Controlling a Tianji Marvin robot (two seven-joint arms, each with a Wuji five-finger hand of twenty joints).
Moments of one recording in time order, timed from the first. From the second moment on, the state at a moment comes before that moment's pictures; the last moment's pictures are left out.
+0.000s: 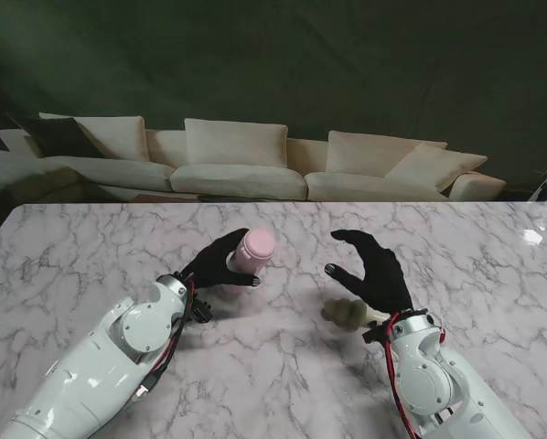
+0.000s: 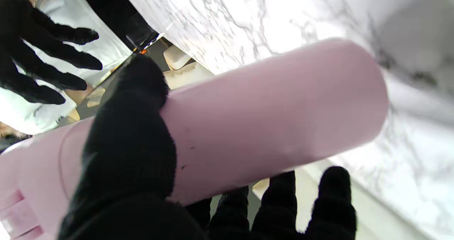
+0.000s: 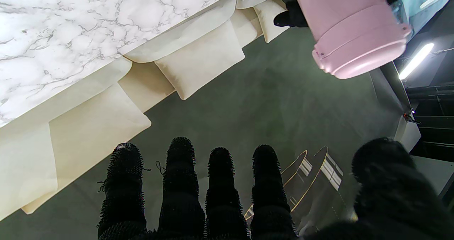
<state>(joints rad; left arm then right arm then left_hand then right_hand) 1.29 -1.17 -1.04 -1.27 0.34 -0.27 0.00 -1.65 -1.16 1.26 -1.56 -0.63 -0.25 -0.39 1.00 -0.56 0.09 0.08 0.37 0.17 0.51 0.85 0.26 0.16 0.11 0.32 0.30 0.27 0.18 0.30 0.11 0.38 0.40 0.24 0.31 -0.16 0.37 -0.06 0.21 -0.05 0.57 0.38 0.28 0.08 0.52 0.28 0.46 0.13 0.21 0.27 0.08 0.36 0.86 0.47</state>
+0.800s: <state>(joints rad) 1.33 -1.06 -1.10 -1.43 0.81 -0.37 -0.03 -1.66 -1.16 1.27 -1.56 -0.62 -0.26 -0.38 0.91 -0.56 0.04 -0.04 0.52 0.19 0.49 0.65 0.85 0.17 0.30 0.67 0.81 0.25 0.40 0.76 0.39 0.21 1.03 0.42 0.31 -0.16 0.37 -0.06 0.21 -0.05 0.57 0.38 0.28 0.08 0.53 0.28 0.46 0.13 0.21 0.27 0.12 0.36 0.87 0.48</state>
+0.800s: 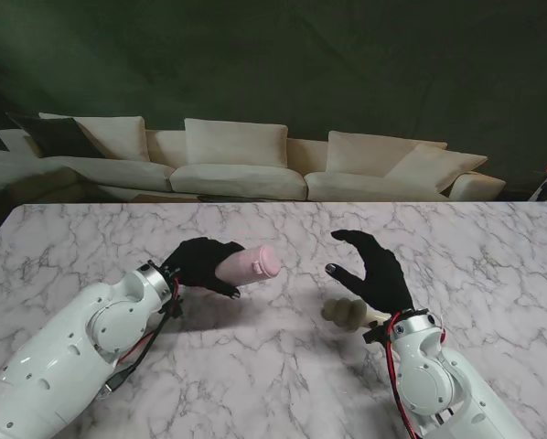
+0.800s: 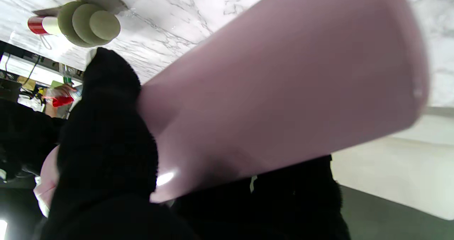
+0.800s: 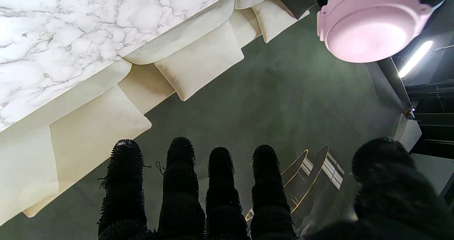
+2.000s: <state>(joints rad) 1.41 -1.07 -1.04 -1.49 0.97 -0.36 0.22 -1.55 -1.13 1.05 -1.77 -0.60 0.29 -0.11 0.91 -0.56 0.02 -0.04 0.53 0.19 0.51 0.65 0.85 0.15 0.32 0.68 0.82 0.25 0.44 0.77 0.44 0.21 1.06 0.45 -0.03 -0.23 0.57 -0.08 0.33 0.17 0.58 0.35 0.69 0.25 0.73 0.37 1.26 0.25 0.98 0.52 1.07 0.38 1.70 0.41</state>
